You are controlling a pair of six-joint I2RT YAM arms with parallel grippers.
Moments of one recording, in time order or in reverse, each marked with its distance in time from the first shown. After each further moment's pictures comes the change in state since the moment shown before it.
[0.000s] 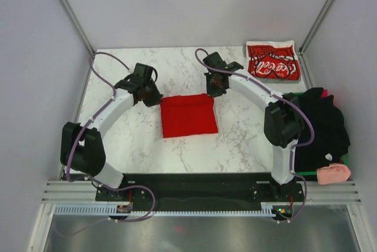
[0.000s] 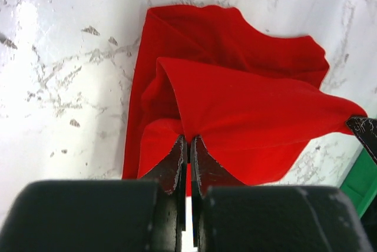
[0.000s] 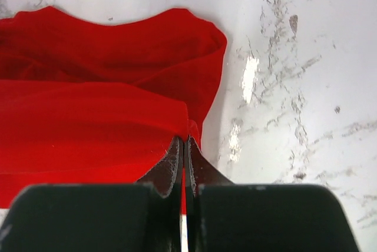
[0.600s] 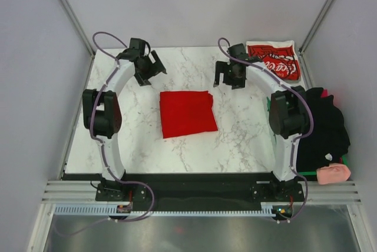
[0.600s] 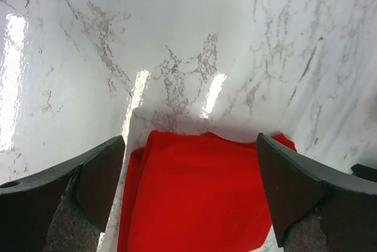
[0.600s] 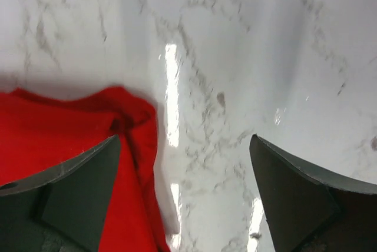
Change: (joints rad) left arm 0.177 0.561 0.574 -0.045 0.135 0.124; right arm -0.229 0.164 0.098 0.117 -0.164 -0.079
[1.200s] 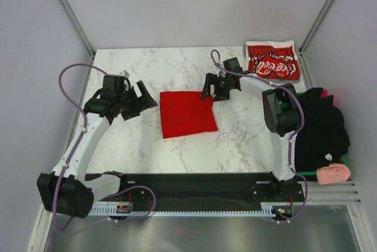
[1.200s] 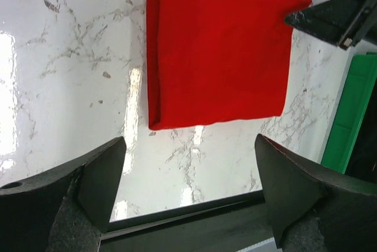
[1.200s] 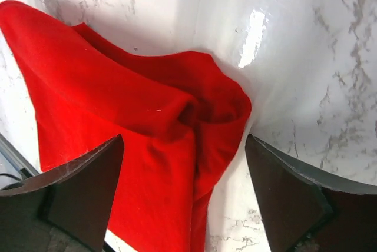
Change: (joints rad) left arm -0.012 -0.883 -0.690 -0.061 0.078 0.066; right arm 0.019 0.006 -0.269 0.303 -0.425 0.028
